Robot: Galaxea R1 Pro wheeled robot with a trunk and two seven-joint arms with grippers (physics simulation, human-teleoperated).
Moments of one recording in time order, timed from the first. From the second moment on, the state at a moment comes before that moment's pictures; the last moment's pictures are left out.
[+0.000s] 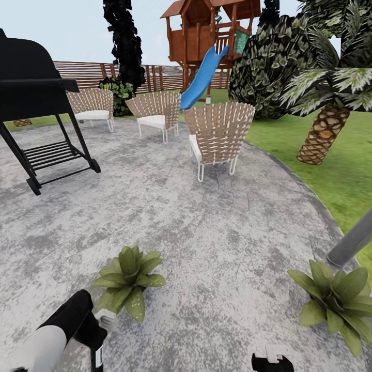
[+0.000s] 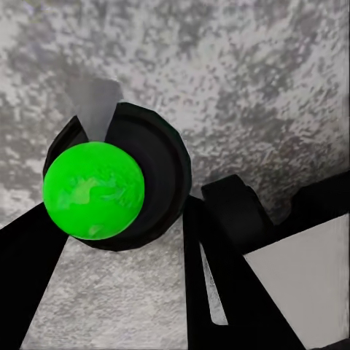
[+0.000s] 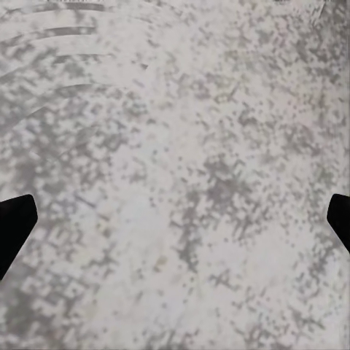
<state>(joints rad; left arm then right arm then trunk) -0.66 0.13 0.23 -0.44 -0.97 0.81 -0.90 -0.46 -0.02 0.24 -0.05 -0.20 -0.29 -0.26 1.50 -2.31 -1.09</state>
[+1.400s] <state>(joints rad) -0.69 0.17 0.22 -0.43 -0.98 0.87 -0.90 -0.46 -0.02 0.24 -0.05 -0.21 -0.29 -0.26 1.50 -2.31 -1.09</state>
